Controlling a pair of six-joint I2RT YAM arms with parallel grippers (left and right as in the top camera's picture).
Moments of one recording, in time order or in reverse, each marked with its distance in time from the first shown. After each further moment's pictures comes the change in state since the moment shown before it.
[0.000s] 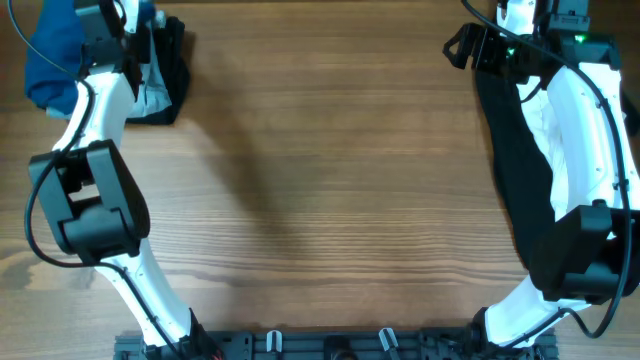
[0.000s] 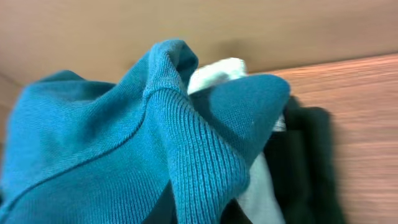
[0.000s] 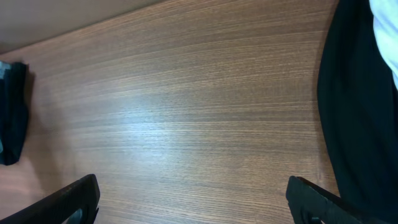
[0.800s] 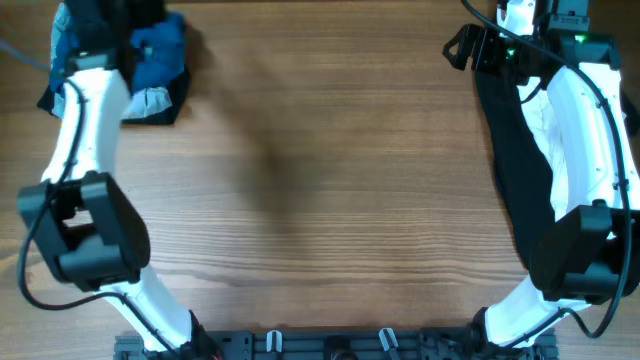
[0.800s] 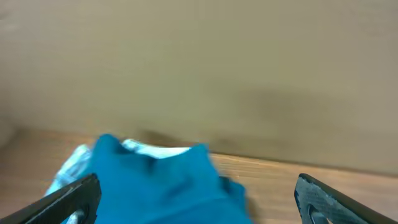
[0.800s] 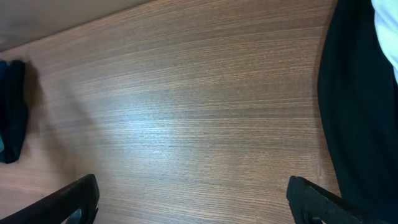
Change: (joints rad) left arm -0.024 -0.163 0.027 0.004 0.110 -0.311; right arm 0.000 0.000 0.000 -0.011 0.000 0.000
